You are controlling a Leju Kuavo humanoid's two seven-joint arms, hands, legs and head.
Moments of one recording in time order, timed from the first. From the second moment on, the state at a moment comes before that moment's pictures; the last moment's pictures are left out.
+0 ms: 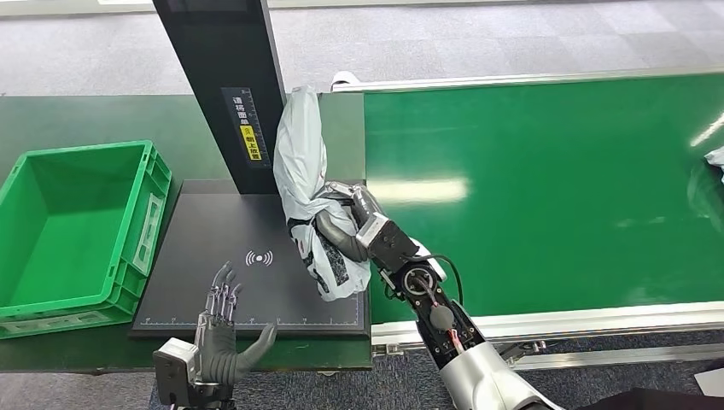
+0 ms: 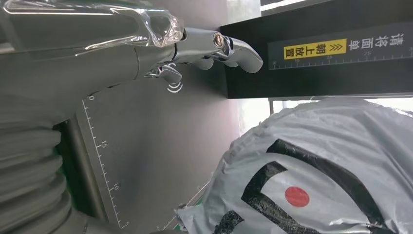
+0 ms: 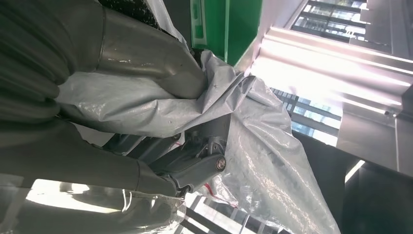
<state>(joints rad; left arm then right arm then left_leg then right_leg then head) 0.11 -0.29 -0.08 -1.25 -0.23 -0.06 -0.65 -0.55 0.20 0.34 -0.69 0.25 0.21 -0.70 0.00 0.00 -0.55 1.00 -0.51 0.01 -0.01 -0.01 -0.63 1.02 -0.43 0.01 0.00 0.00</state>
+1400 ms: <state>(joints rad) 0.14 -0.30 -0.07 -1.52 -0.16 0.56 -0.70 -0.74 0.28 0.35 -0.32 0.15 0.22 -0.21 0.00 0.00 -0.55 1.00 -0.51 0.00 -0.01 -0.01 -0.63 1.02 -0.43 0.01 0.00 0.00</state>
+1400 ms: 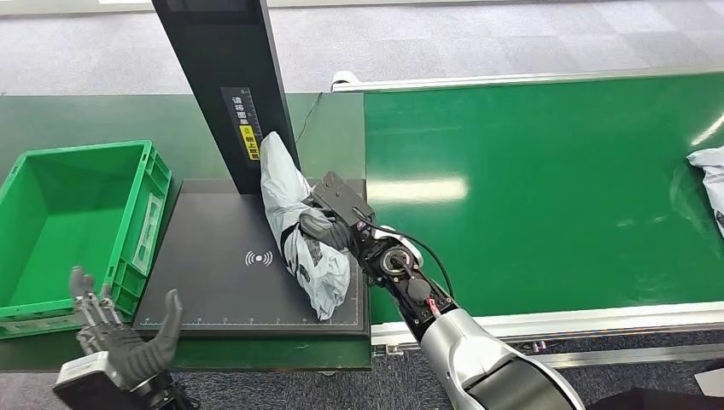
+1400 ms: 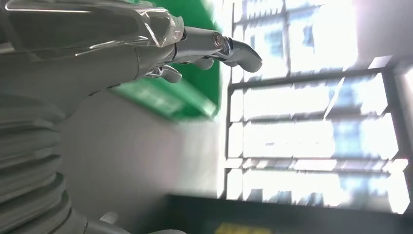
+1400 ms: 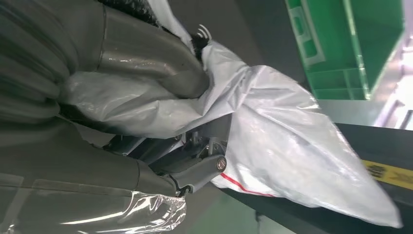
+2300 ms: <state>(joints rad) 0.22 -0.29 -0.07 -1.80 -0.26 0.69 -0.70 -0.66 0.23 0.16 -0.57 -0.03 0.29 -0.70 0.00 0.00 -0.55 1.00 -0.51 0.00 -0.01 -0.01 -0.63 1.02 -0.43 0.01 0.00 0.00</state>
